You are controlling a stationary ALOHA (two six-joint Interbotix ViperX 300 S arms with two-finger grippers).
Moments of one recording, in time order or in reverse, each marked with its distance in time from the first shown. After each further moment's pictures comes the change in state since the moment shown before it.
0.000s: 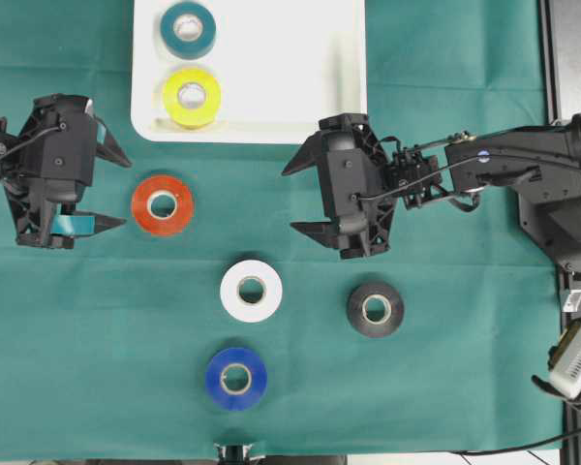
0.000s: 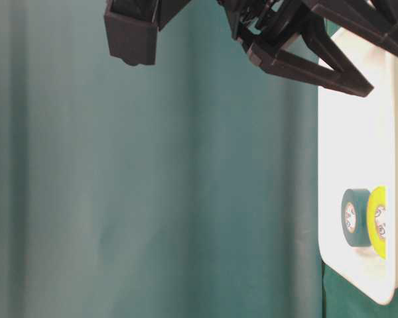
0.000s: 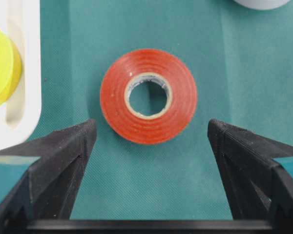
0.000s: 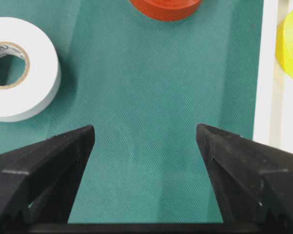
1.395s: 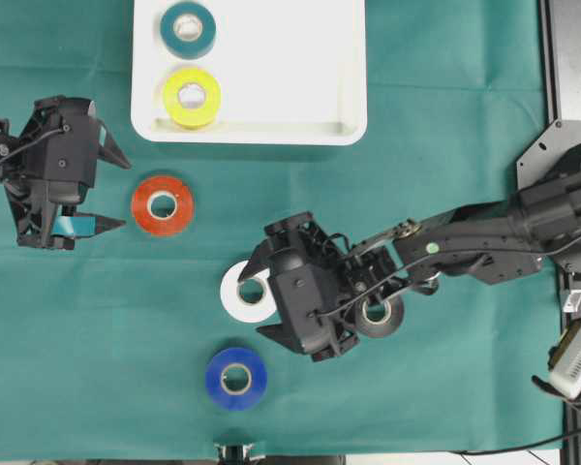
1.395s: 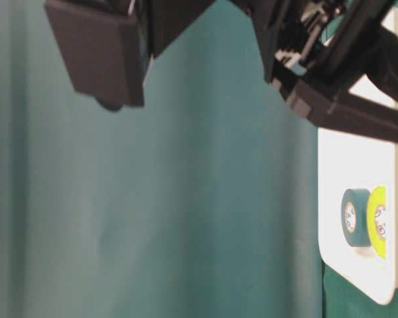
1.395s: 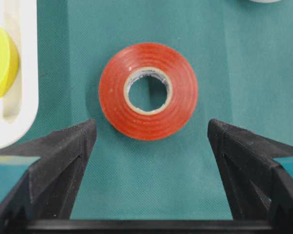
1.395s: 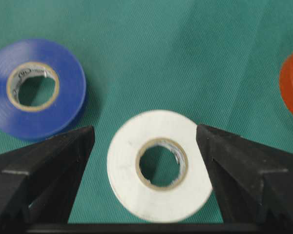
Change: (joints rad) left arm -0.002 0.012 0.003 0.000 0.000 0.000; right arm 0.250 0.210 -0.233 0.000 0.005 0.078
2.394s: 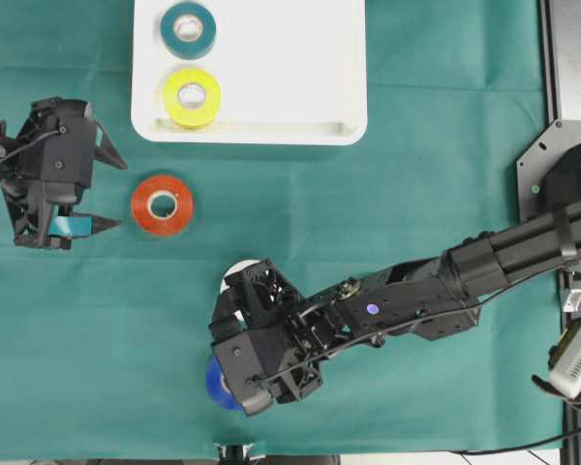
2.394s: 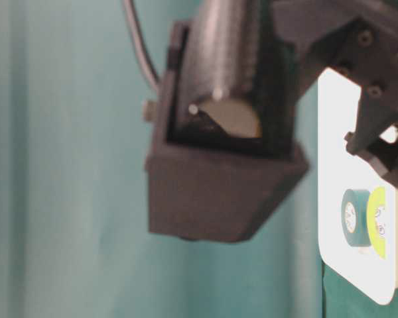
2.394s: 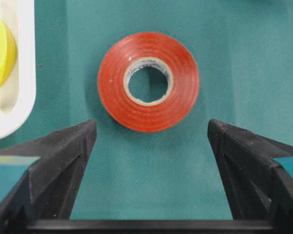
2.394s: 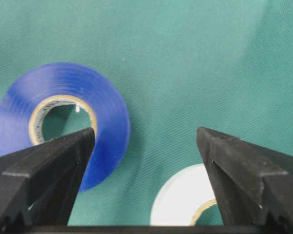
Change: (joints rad) left arm 0.000 0.000 0.023 0.000 -0.021 -0.002; right arm 0.091 0.204 -0.233 0.002 0.199 0.011
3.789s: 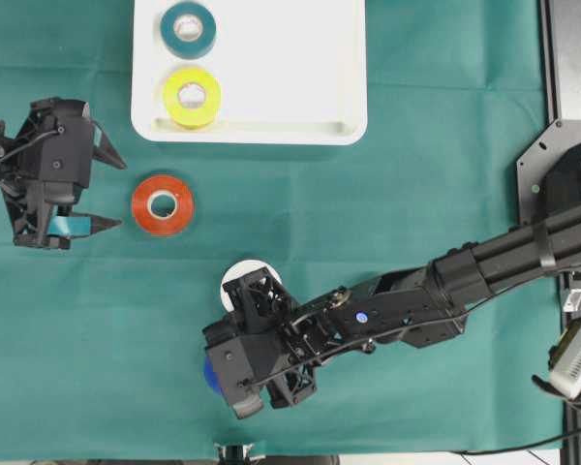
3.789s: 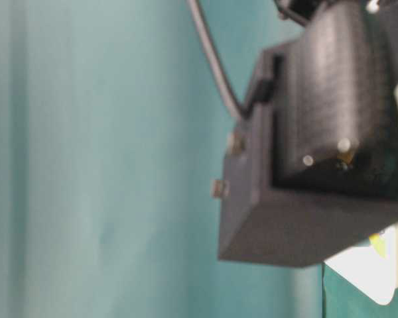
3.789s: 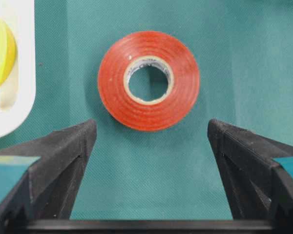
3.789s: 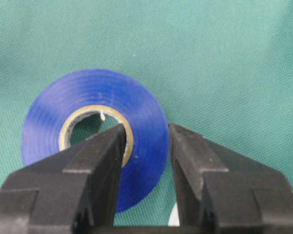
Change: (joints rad) left arm 0.000 0.000 0.009 0.000 -0.015 0.002; right arm 0.005 0.055 -0.026 -0.005 -0.014 0.046
